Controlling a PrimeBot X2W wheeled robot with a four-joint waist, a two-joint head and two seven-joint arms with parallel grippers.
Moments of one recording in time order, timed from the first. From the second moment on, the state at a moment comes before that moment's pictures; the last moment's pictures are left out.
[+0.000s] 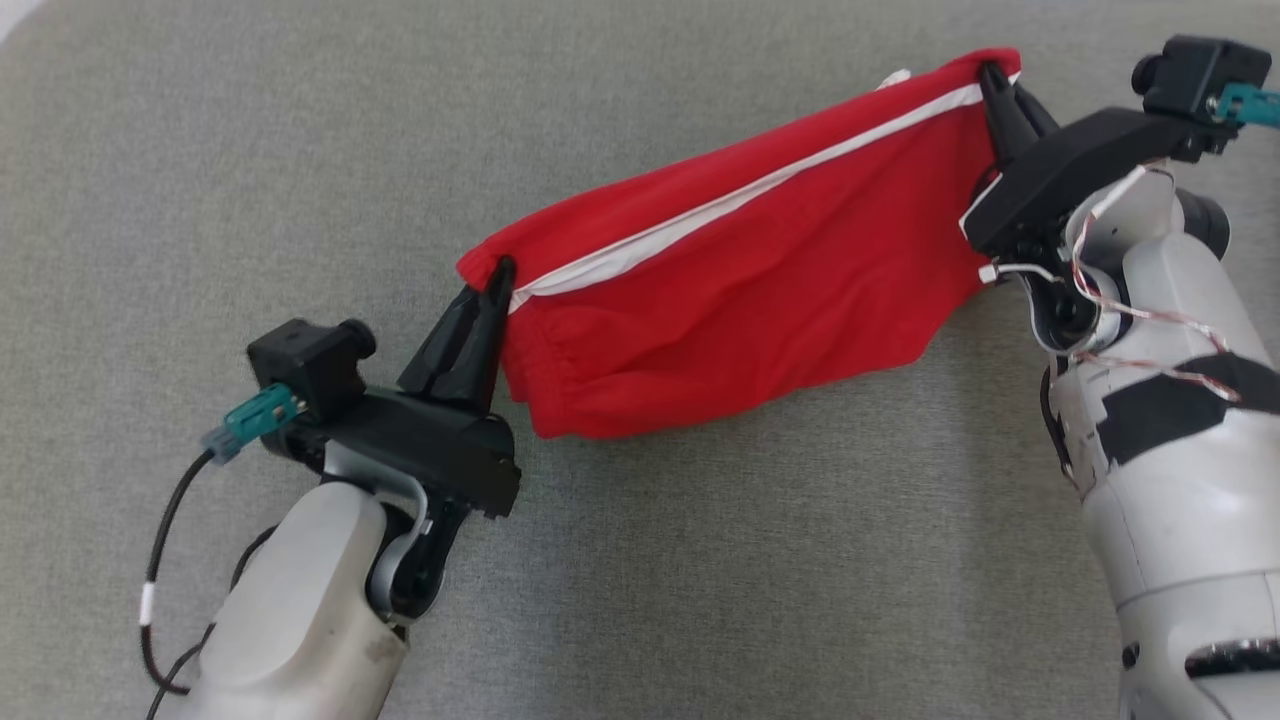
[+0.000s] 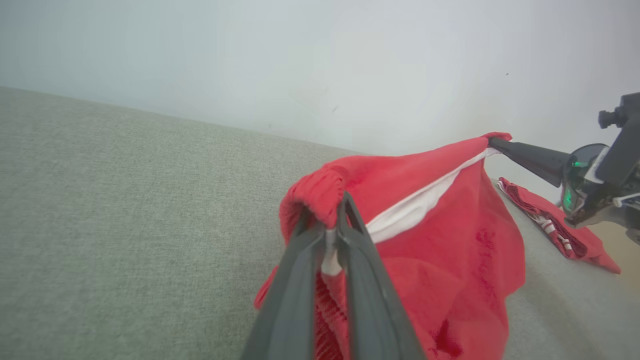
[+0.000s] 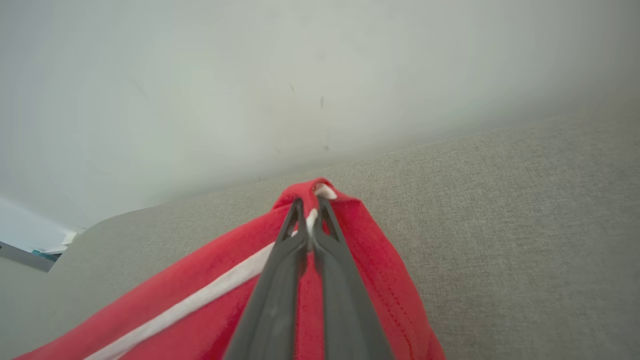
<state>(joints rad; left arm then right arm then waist) -0.63 0.17 -0.44 0.42 -0.67 -0.13 -0.26 -0.97 -0.11 0.00 0.75 0.44 0.13 0.16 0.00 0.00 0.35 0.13</state>
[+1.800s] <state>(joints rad) -0.20 0.06 0.07 0.15 -0.21 -0.13 -0.26 -0.91 -0.21 0.32 1.13 0.64 0.13 -0.04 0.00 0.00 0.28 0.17</state>
